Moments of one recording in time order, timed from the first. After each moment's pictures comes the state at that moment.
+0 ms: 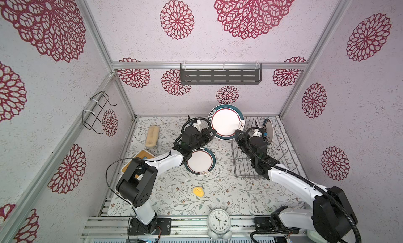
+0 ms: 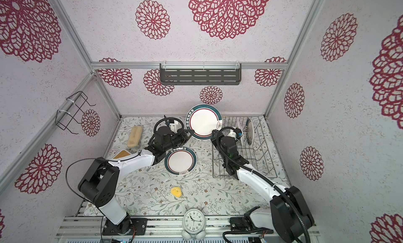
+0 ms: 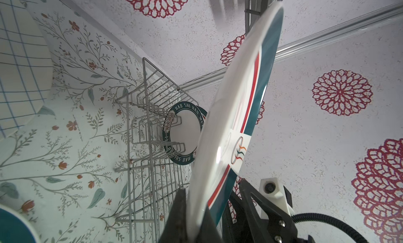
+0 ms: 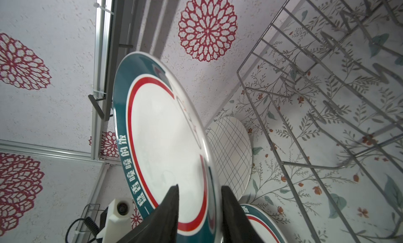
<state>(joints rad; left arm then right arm) -0.58 1.72 1.06 0.49 0.27 -1.12 0.53 1.27 0.76 0.33 0.23 1.21</state>
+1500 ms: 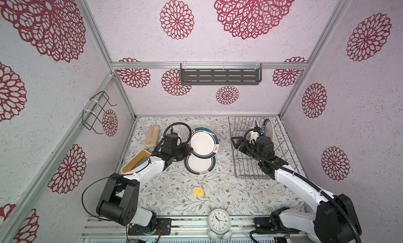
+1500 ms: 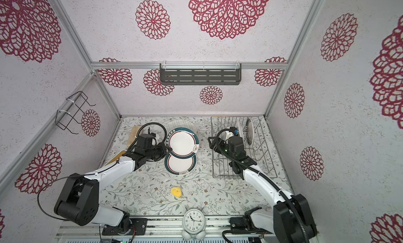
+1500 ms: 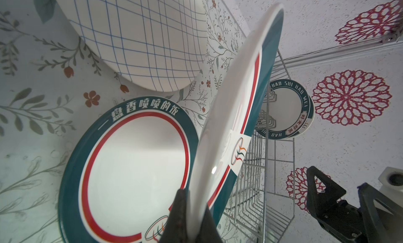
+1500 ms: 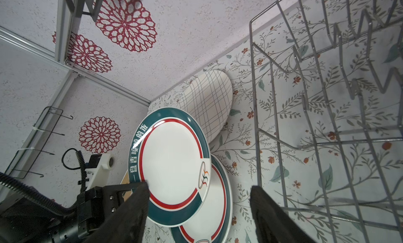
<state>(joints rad) -0.34 1.48 0.83 -0.04 0.37 -0.87 0.40 1.21 0.74 0.11 -0.18 0.80</state>
